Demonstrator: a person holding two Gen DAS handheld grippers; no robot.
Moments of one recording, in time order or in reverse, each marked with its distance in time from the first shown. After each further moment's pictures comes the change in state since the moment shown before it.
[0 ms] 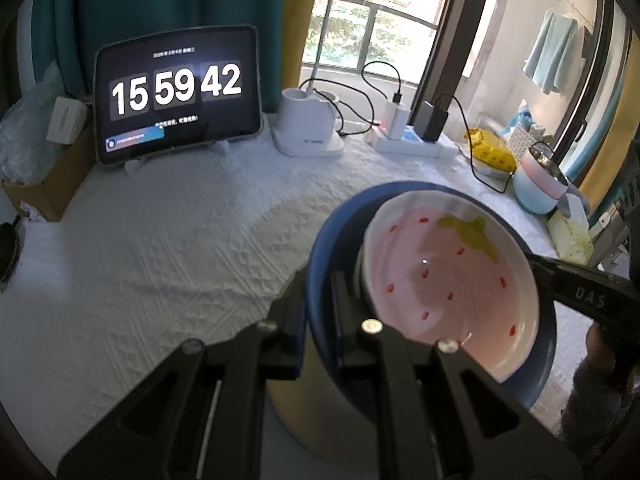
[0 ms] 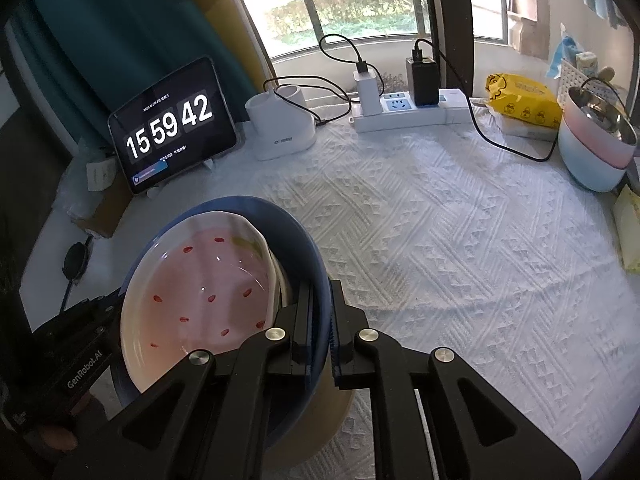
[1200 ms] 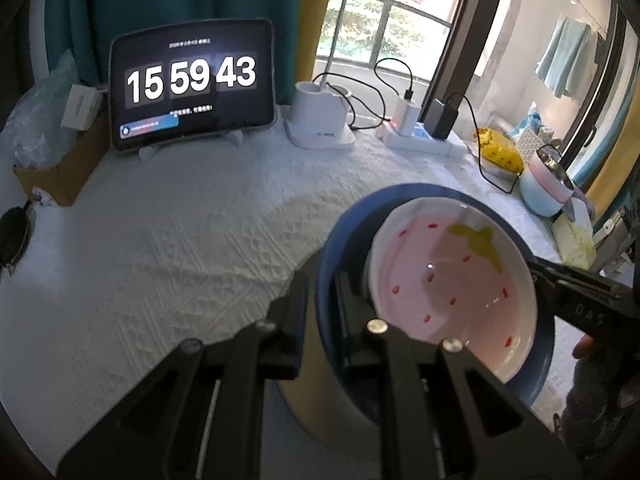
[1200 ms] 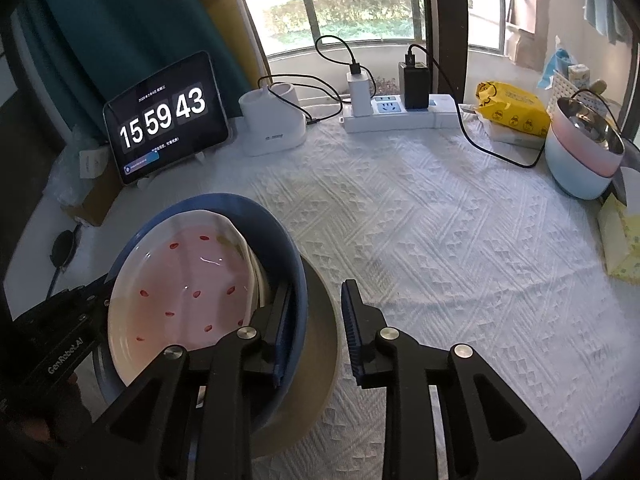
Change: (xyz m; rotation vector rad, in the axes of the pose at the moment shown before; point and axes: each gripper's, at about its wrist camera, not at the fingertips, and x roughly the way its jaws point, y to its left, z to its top) left arm -0.008 0.004 -0.001 -0.051 0.041 0.014; right arm -0.007 0.000 -0.005 -0.044 0.003 -0.055
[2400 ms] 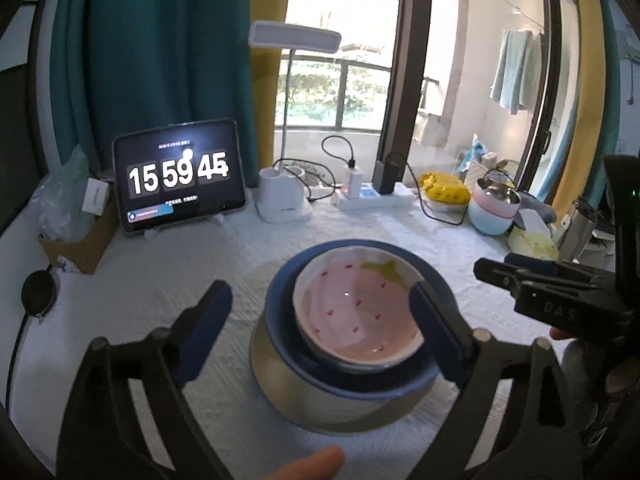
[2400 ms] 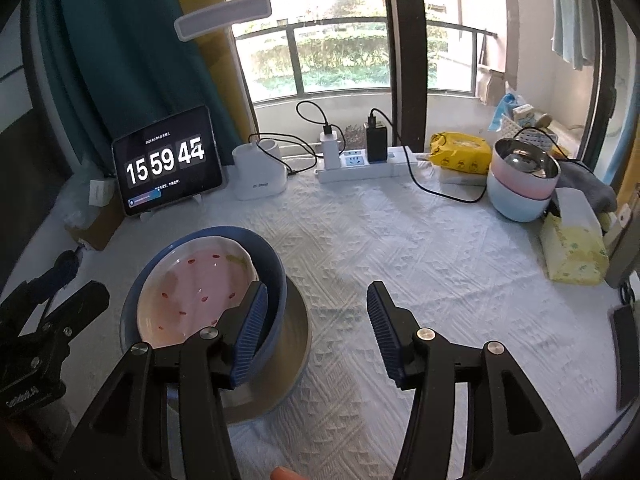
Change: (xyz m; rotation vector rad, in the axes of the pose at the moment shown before) left arm -0.097 -0.042 -0.019 0.147 -0.270 -0.040; right arm -0.083 -0.005 -0.025 0.003 -0.196 -0.085
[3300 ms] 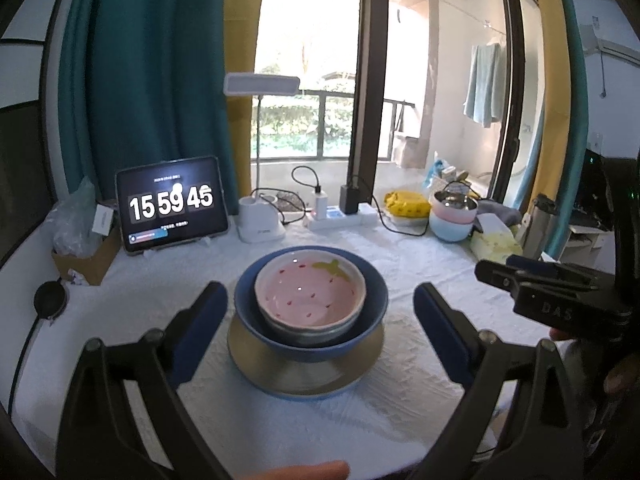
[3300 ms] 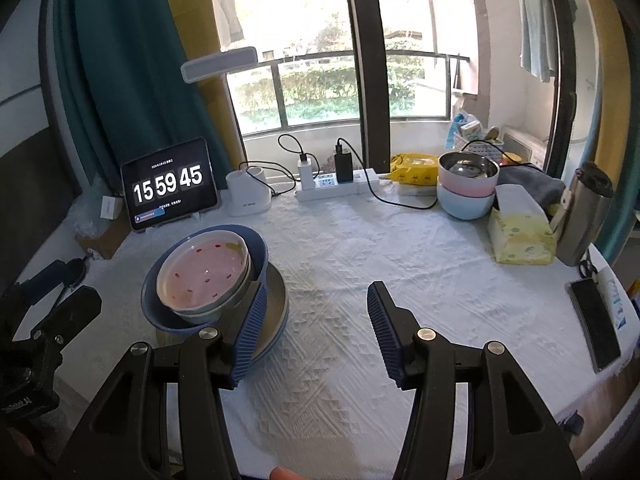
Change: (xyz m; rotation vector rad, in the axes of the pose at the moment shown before) left arm -0.075 -0.043 -0.026 0.054 -0.120 -0.038; right arm -0.090 -0.018 -0.045 0.027 -0.134 -0.049
